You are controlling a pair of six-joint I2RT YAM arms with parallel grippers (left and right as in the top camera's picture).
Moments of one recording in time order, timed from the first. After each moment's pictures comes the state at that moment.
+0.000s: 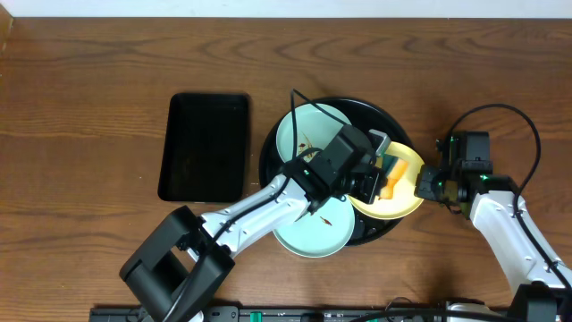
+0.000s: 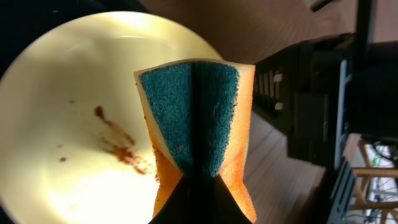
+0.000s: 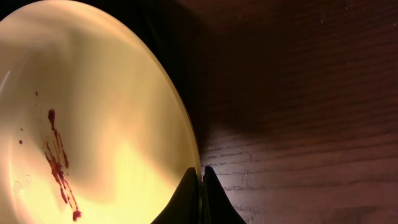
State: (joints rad) left arm -0.84 1.79 1.11 -0.07 0.39 -0.52; right arm -0.02 1.39 0.73 -0.53 -0.07 0.23
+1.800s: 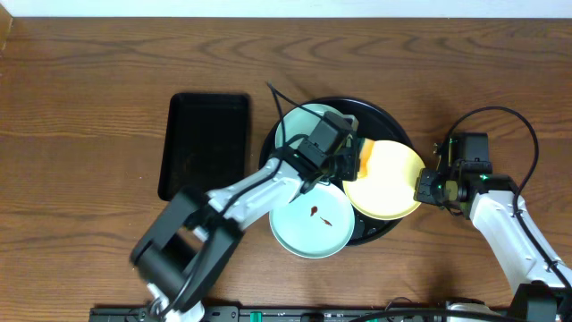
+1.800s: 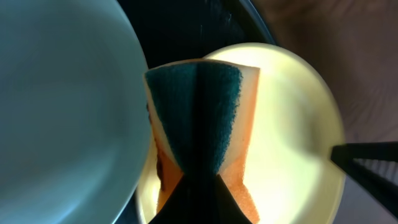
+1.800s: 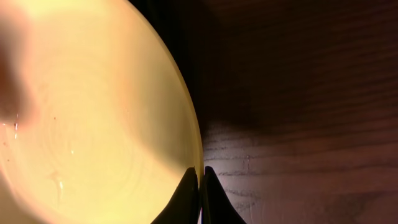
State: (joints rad) left arm -0.73 1.86 1.12 -0.12 0.26 -0.61; right arm -0.02 1.39 0.72 -0.58 -0.08 0.22
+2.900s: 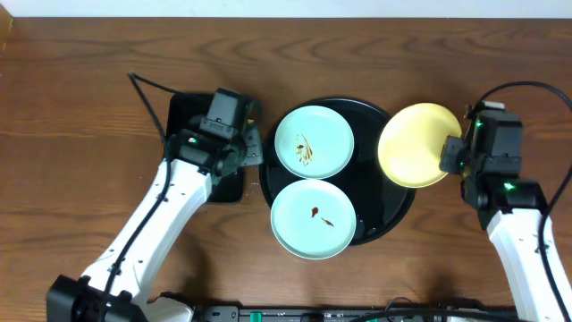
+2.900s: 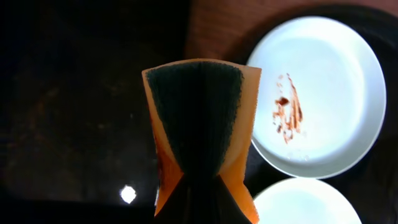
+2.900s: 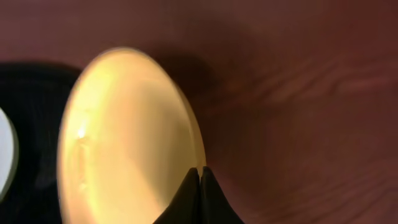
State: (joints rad) left arm -0.35 1.45 1.13 -0.77 -0.04 -0.48; right arm -0.02 1.19 0.86 -0.48 0.16 0.09
